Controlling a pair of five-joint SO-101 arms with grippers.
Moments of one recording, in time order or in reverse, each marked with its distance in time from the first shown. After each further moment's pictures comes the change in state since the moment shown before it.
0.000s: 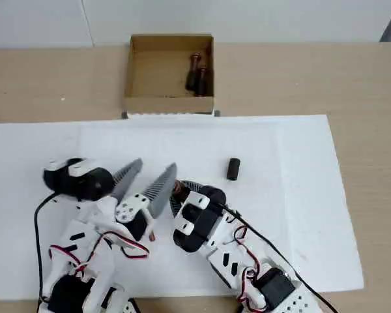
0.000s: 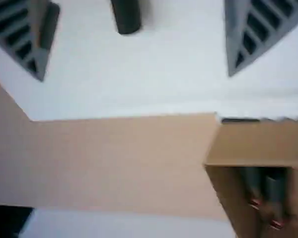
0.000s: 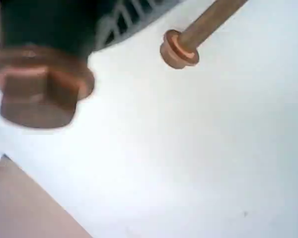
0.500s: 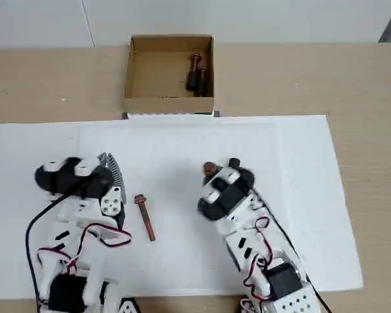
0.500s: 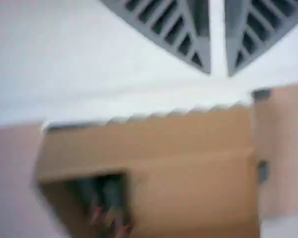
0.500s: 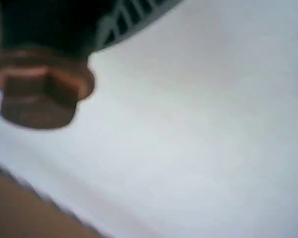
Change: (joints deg) left arm -13.9 -0.2 4.0 1.3 -19.8; right arm 19.0 0.0 0.0 5.9 -2.7
